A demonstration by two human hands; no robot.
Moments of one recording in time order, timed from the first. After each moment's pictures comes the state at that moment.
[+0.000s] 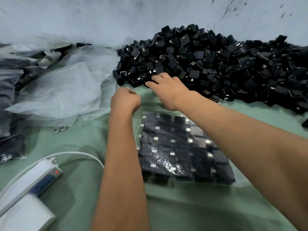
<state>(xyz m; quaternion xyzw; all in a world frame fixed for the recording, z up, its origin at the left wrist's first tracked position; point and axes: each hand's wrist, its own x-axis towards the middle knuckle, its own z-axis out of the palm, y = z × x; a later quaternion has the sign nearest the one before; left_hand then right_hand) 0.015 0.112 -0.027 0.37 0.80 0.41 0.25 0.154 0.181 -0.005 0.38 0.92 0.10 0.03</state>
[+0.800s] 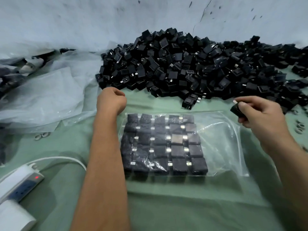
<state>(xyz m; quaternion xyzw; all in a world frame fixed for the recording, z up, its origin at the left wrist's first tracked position) 0.029 0.112 -0.022 0.40 0.80 0.39 0.19 0.407 0.106 -0.033 0.57 0.61 -0.28 -0.48</state>
